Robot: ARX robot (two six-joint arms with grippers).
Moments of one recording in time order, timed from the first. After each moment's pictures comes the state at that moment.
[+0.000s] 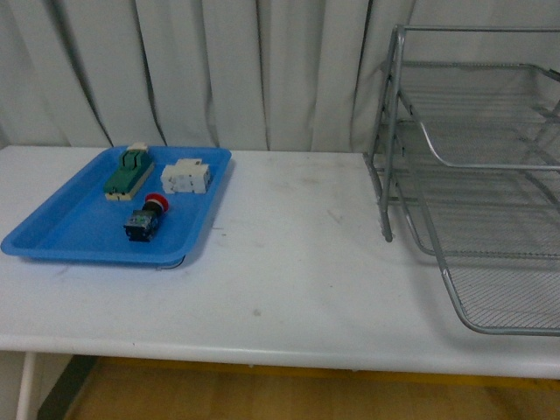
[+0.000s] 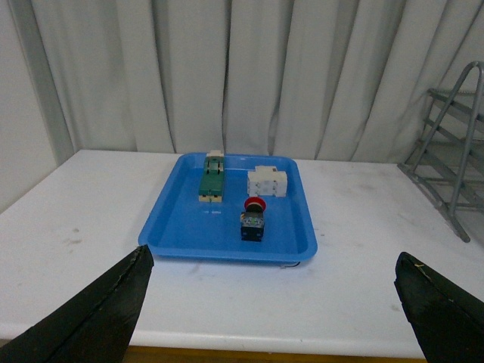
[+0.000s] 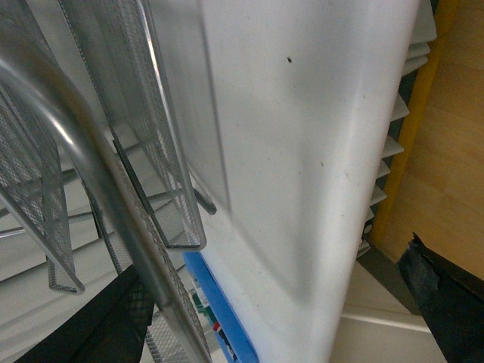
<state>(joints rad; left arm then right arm) 0.00 0.01 0.01 0.00 0.00 -0.01 -0.34 2.13 0.31 1.29 -0.46 1.45</state>
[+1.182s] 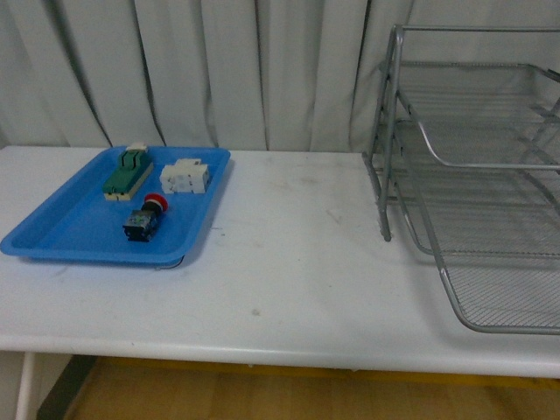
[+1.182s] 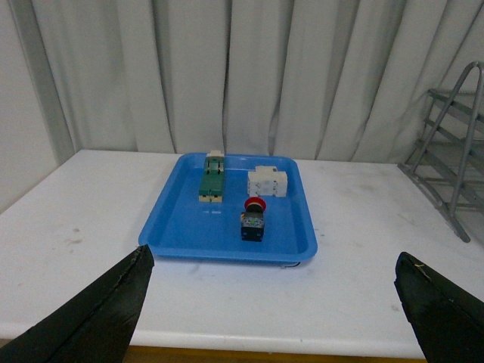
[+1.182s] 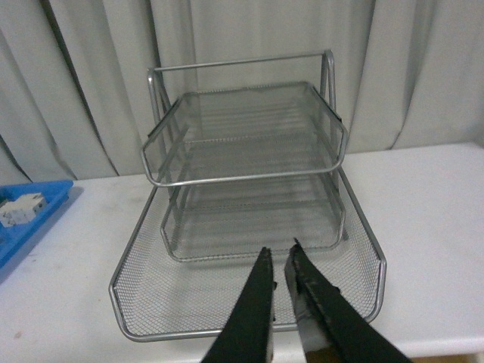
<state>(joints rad) 0.00 0.01 0.01 0.00 0.00 -0.01 -0.27 0.45 0.01 0.41 -0.27 0.10</state>
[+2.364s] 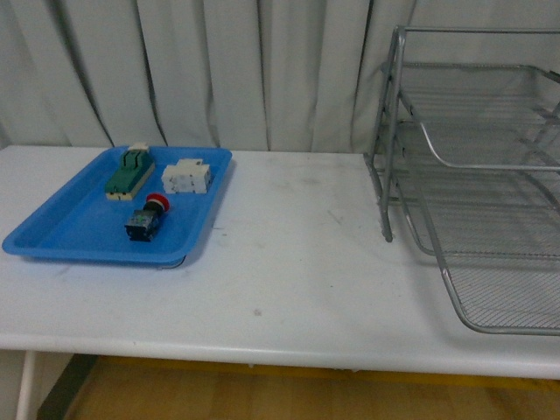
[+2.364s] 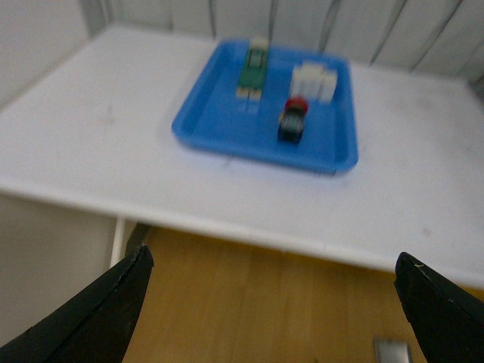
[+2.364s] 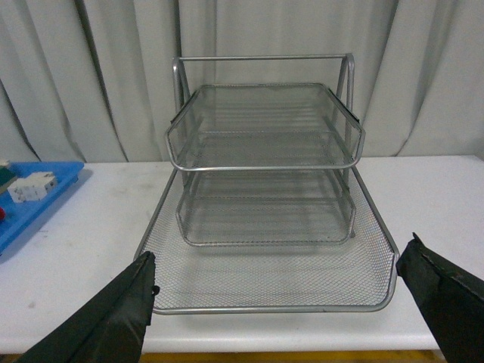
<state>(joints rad) -0.12 0.20 0.14 -0.28 -0.24 -0.15 0.00 0.00 0.01 0.00 0.00 0.00</state>
